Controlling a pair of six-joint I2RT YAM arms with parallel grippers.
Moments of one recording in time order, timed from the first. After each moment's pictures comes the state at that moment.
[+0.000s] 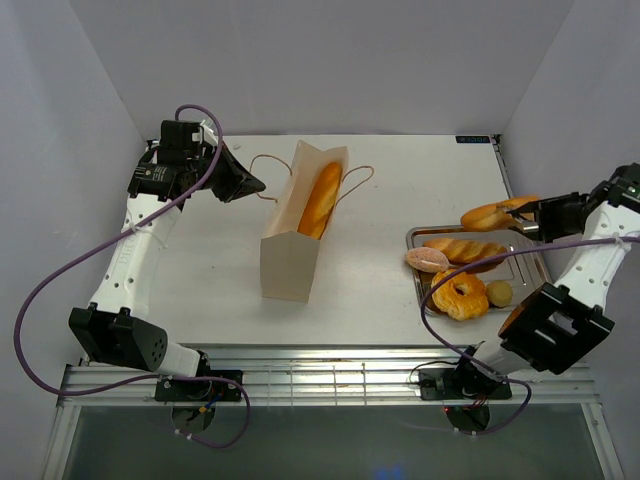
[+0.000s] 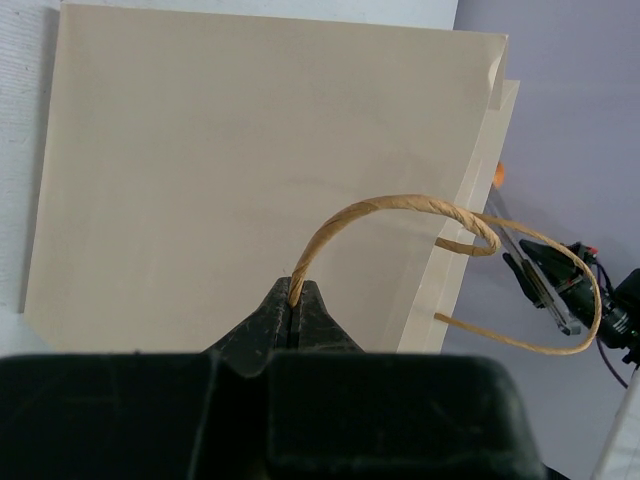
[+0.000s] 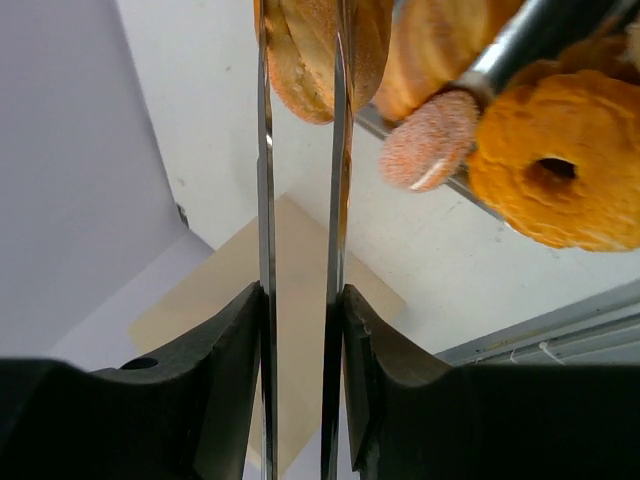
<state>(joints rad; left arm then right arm) -0.17 1.43 1.60 -0.87 0.46 -0.77 -0.69 1.42 1.48 -1.30 -0.57 0.71</state>
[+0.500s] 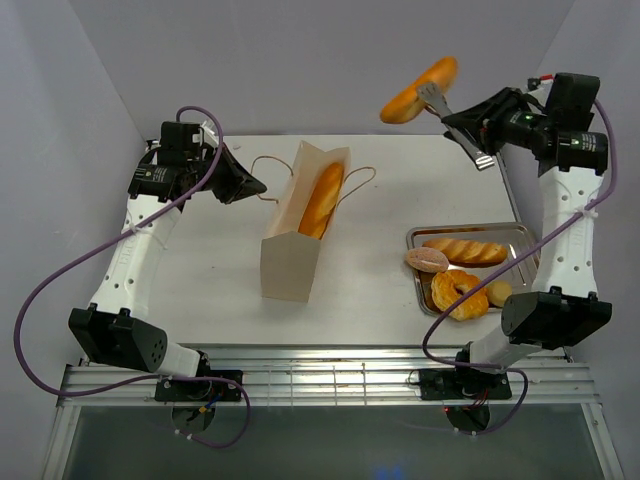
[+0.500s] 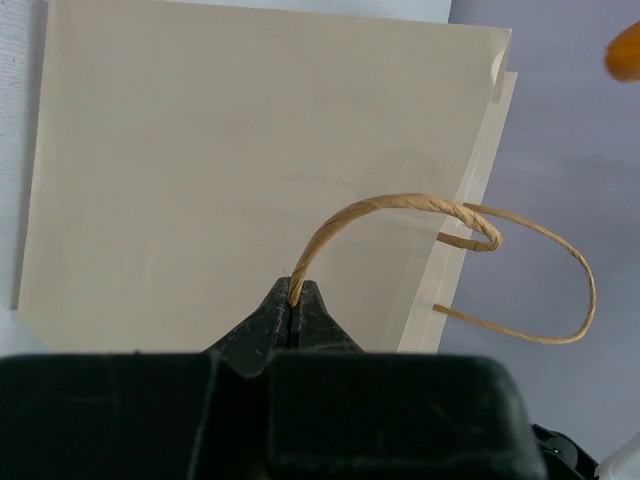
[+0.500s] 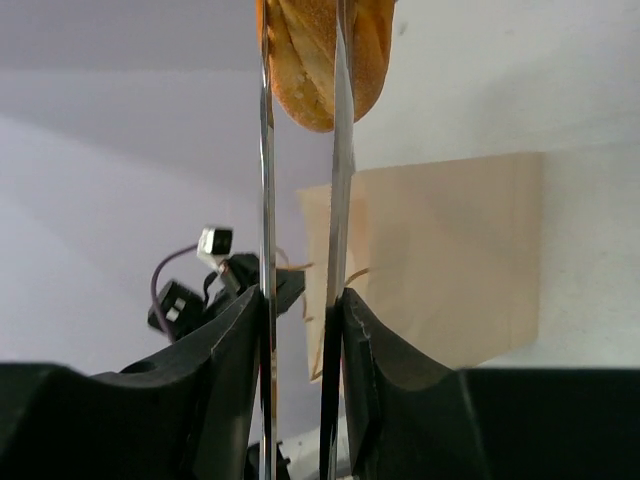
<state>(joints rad) -0.17 1.43 1.60 -0.86 0.48 -0.77 -0.19 1.55 1.93 -0.93 -0.82 0.96</state>
